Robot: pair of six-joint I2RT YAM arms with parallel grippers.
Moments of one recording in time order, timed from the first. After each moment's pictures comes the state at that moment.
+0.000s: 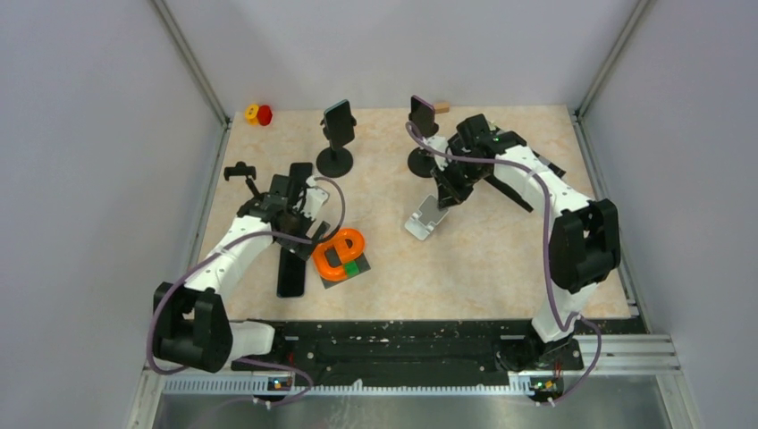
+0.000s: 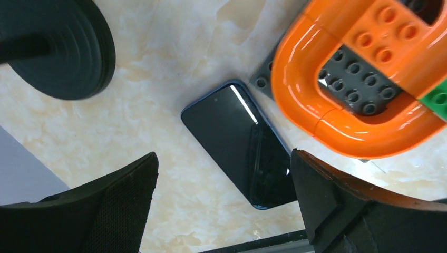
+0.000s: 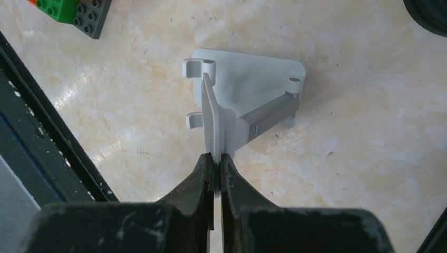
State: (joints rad) left arm -0.24 1.28 0.90 -0.74 -0.03 0.37; right arm 0.39 1.77 1.54 -0.92 -0.51 -0.44
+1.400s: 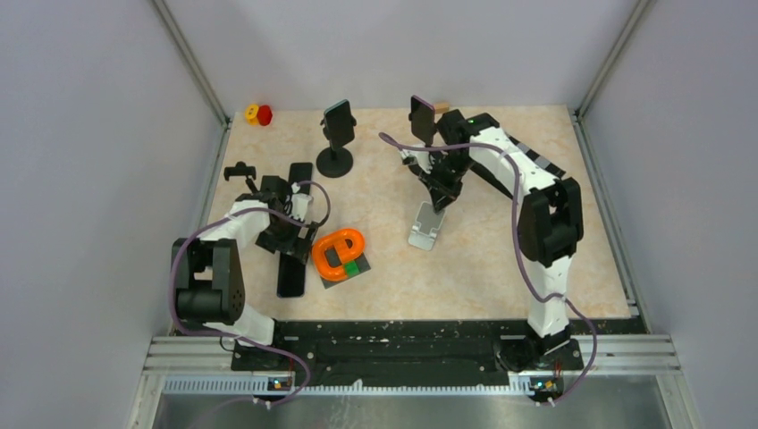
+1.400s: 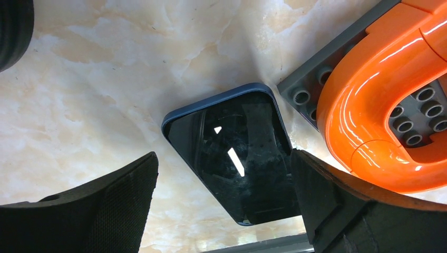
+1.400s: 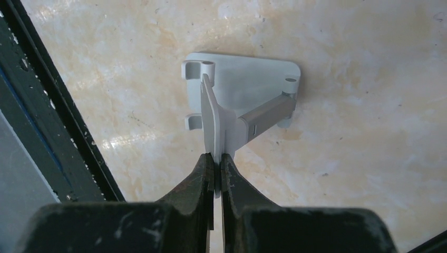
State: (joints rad) left arm -0.03 1.54 0.90 -0.73 0.09 0.29; right arm 0.44 2.04 1.86 -1.27 -0.51 -0.74
